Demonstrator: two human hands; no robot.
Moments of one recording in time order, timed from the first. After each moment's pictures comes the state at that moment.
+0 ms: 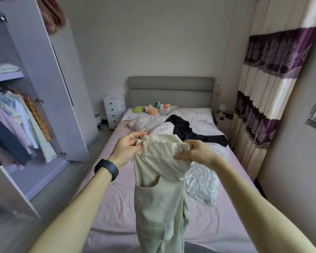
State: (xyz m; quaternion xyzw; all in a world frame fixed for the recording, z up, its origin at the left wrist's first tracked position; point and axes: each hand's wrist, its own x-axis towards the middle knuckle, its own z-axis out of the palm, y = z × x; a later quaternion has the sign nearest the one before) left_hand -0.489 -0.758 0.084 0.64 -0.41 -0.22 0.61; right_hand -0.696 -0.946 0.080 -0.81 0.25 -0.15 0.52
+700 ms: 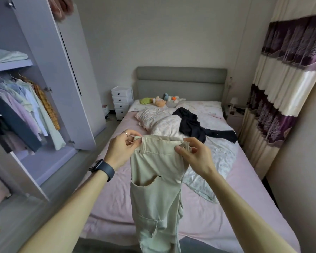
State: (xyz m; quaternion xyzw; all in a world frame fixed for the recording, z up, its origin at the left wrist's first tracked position) left_hand -0.475 -0.753 0.056 0.75 -0.42 -0.01 0.51; right_hand -0.680 -0.939 0.027 -0.79 0.26 -0.36 0.42
